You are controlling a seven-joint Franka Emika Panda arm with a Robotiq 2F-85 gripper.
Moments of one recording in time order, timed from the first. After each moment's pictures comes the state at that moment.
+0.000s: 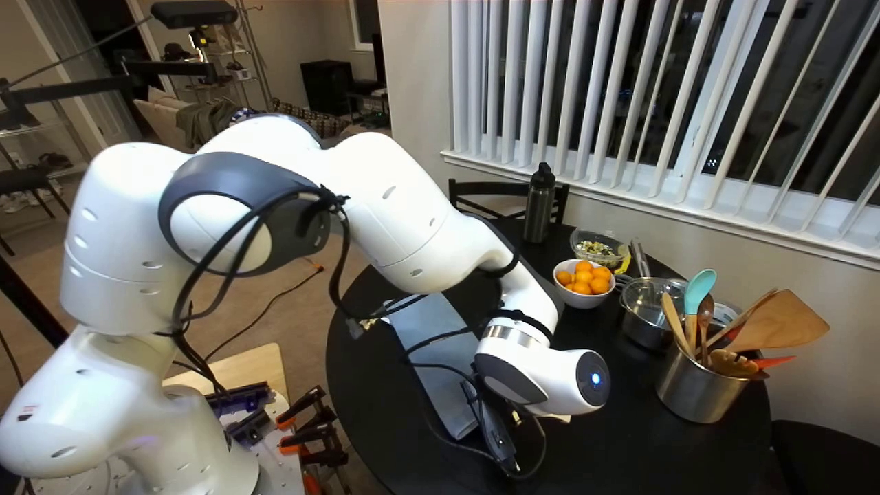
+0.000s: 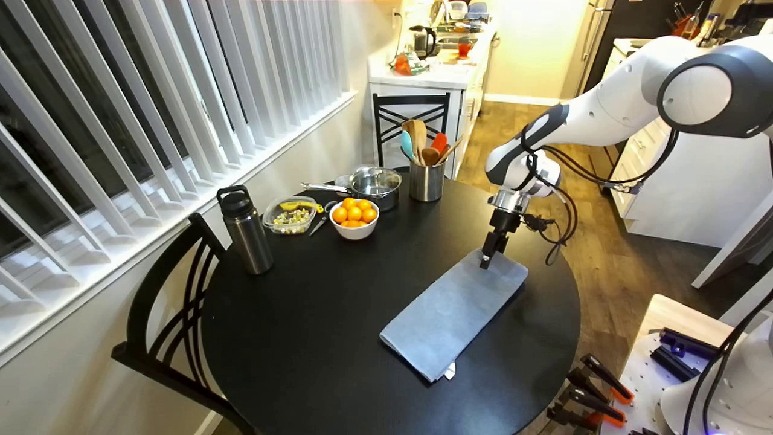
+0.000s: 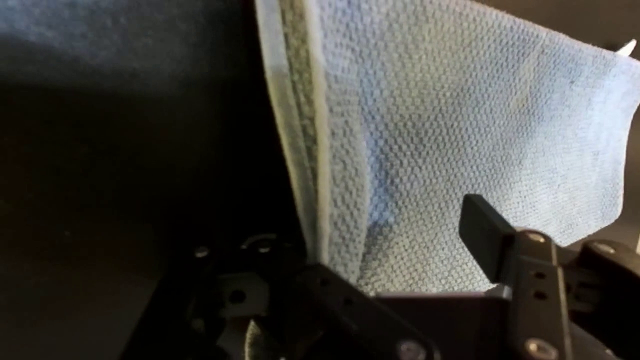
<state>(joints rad) -0.32 0.57 -0.04 -2.01 0.67 2.10 -0.93</state>
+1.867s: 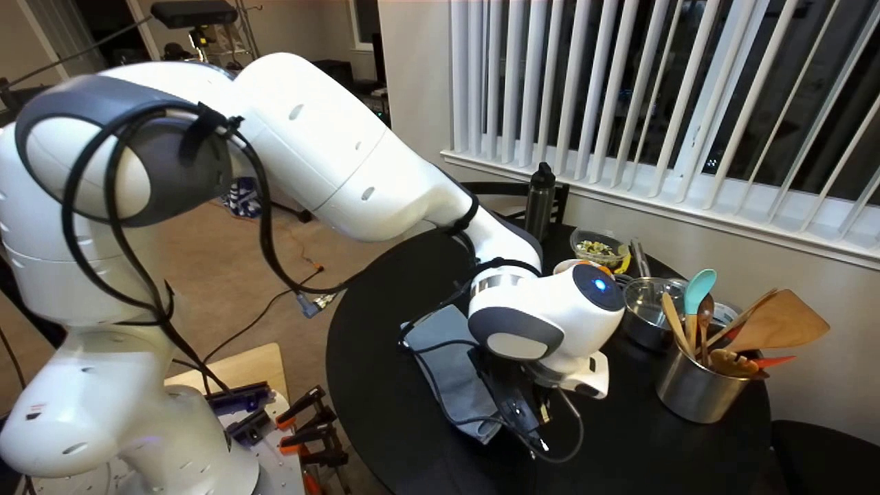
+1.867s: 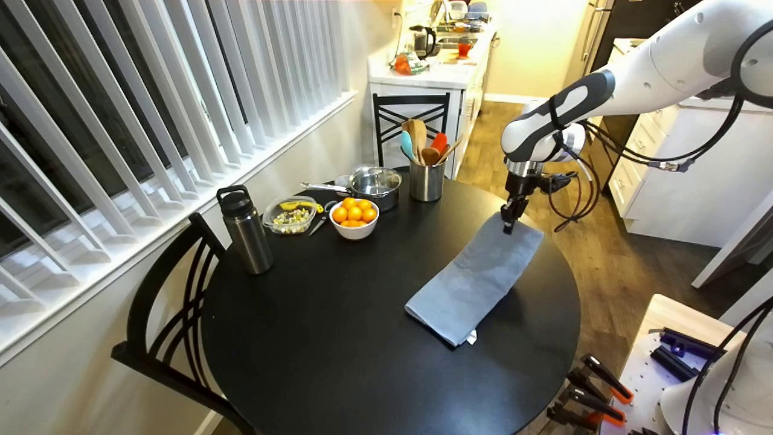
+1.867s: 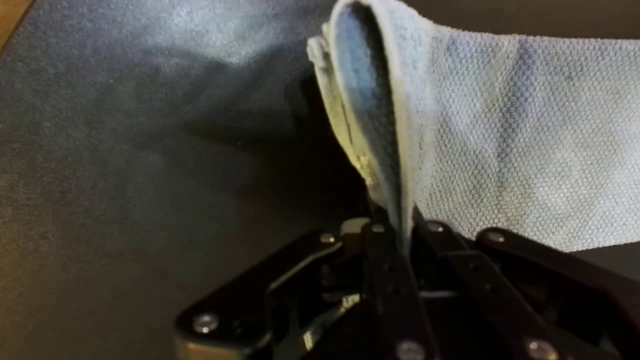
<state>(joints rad) -0.25 0.33 -0.14 -2.10 0.28 2.22 -0.56</state>
